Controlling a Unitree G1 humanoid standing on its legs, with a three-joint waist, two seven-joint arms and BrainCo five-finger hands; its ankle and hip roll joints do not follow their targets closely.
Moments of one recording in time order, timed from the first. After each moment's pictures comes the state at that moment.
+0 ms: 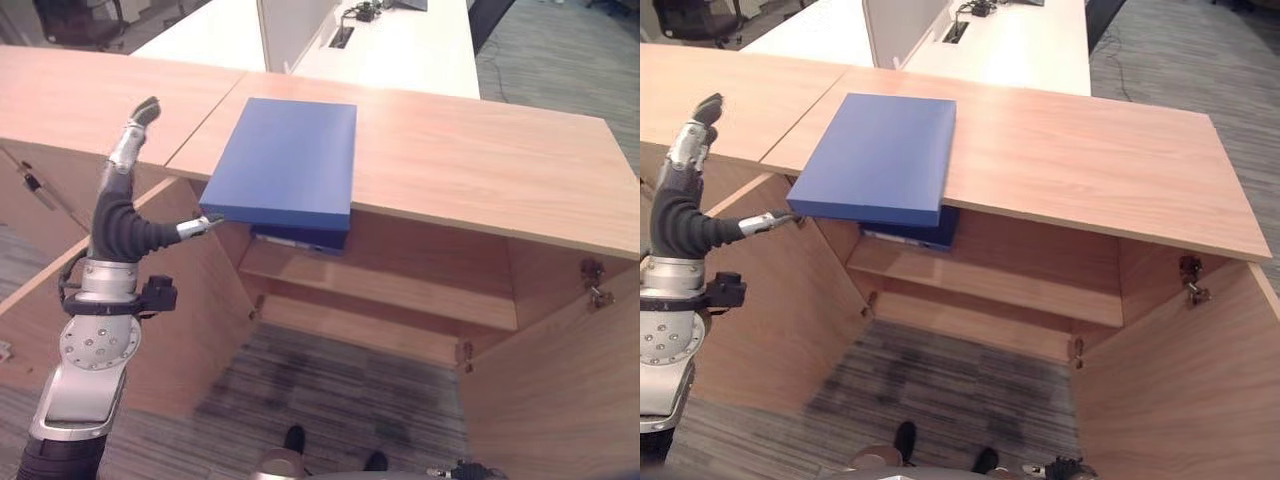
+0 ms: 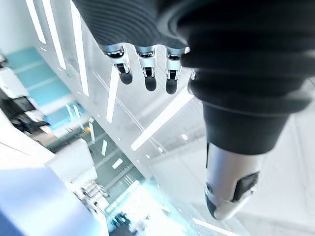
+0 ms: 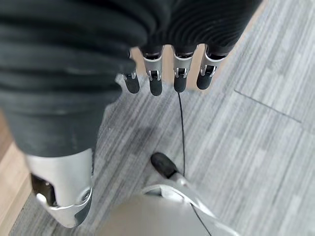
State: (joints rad) left arm -0.06 0.69 0.12 -0.44 -0.01 -0.21 0.17; right arm -0.06 -0.26 0.24 1.36 0.06 0.06 -0.02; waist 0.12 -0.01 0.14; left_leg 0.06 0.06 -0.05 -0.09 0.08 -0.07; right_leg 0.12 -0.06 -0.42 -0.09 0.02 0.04
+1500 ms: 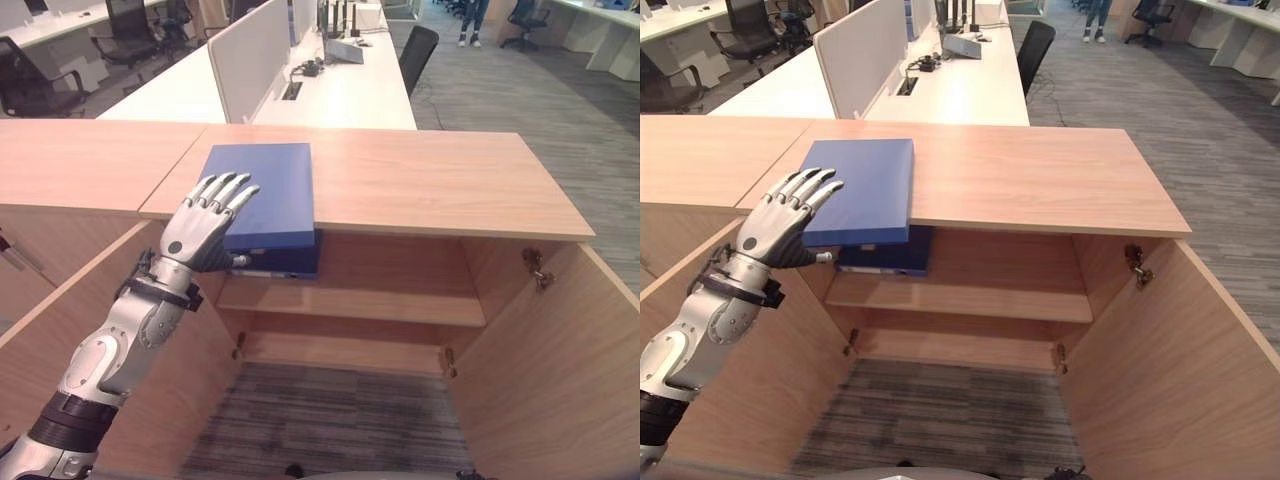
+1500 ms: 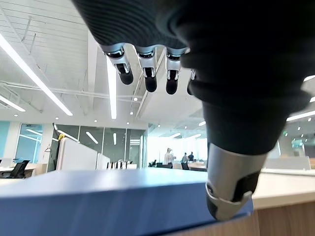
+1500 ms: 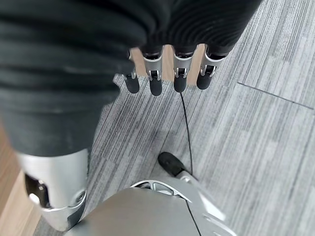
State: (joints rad) left arm -0.16 0.81 -0.17 -0.15 0.75 -0.12 0.21; right arm -0.04 -0.25 0.28 1.36 0.01 0.05 -0.03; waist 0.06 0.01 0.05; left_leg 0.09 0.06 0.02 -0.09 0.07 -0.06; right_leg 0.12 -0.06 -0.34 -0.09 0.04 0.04
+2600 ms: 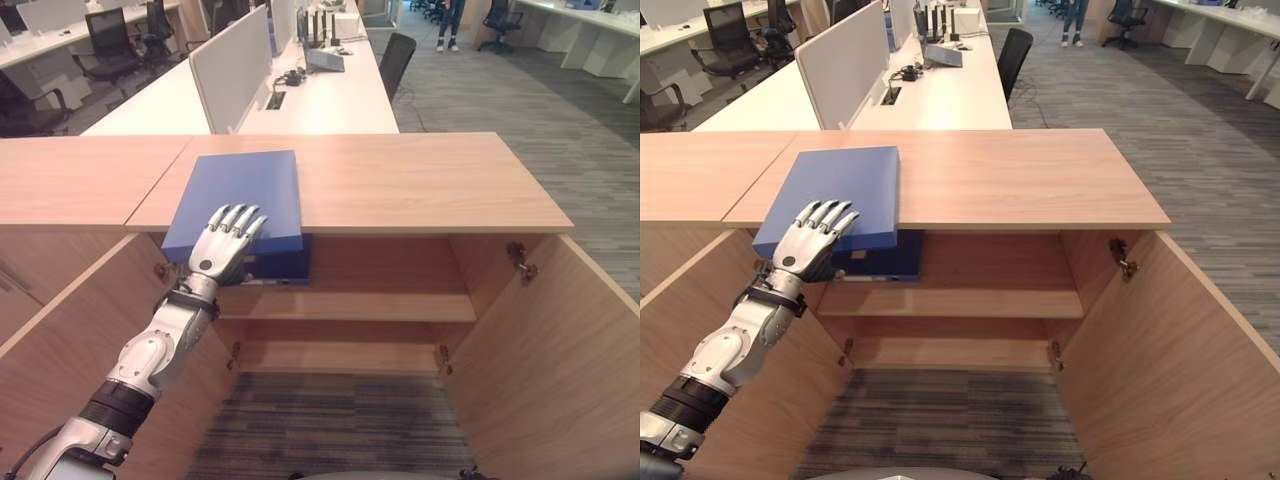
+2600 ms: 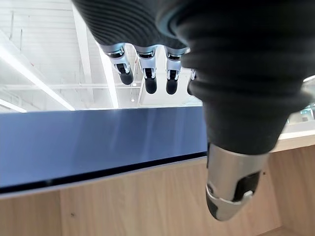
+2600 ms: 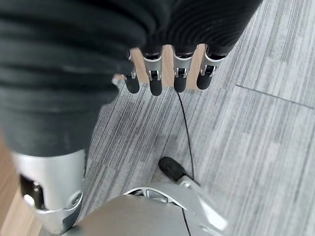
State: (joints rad) left arm -0.26 0.71 -0.32 0.13 0.97 0.01 0.33; right arm -0.04 -0.26 0.29 1.37 -0.02 0.05 -0.07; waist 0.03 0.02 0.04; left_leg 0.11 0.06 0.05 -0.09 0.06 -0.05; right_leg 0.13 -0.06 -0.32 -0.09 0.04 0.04
